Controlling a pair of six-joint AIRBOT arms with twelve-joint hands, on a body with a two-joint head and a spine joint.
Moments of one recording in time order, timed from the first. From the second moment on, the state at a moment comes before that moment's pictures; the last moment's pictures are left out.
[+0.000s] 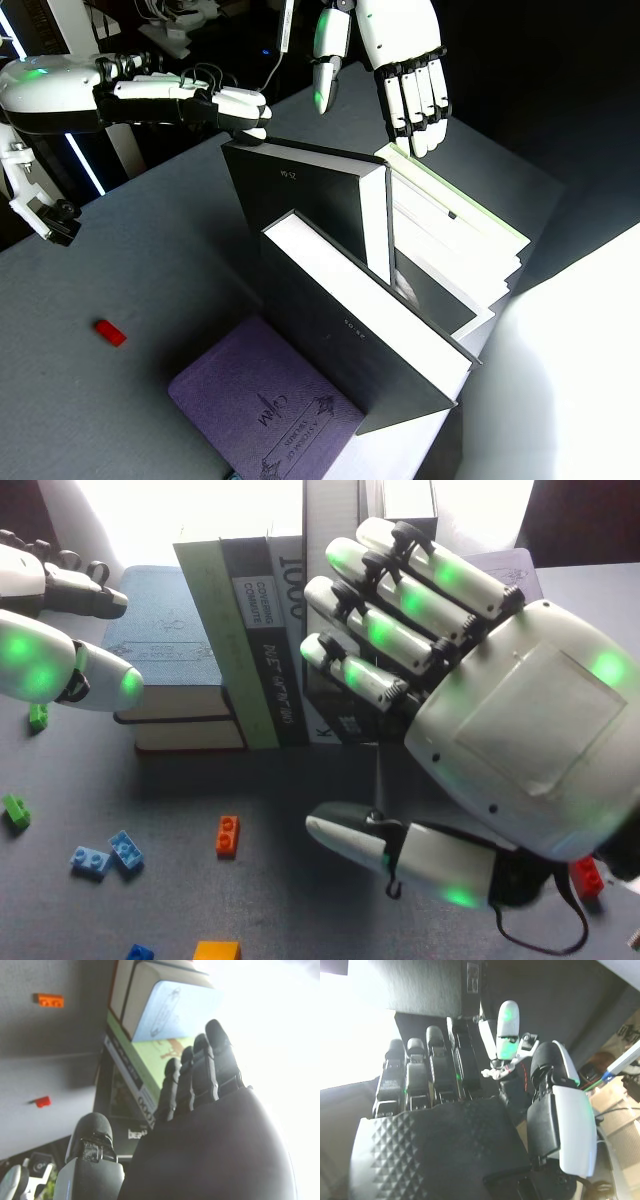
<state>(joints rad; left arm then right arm) -0.27 -0.61 0.78 0.43 0.78 0.65 -0.41 -0.99 0.50 0.40 1.00 -2.04</state>
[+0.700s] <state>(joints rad) -0.27 -0.61 0.78 0.43 0.78 0.65 -0.55 -0.98 0.45 0.42 0.96 -2.07</state>
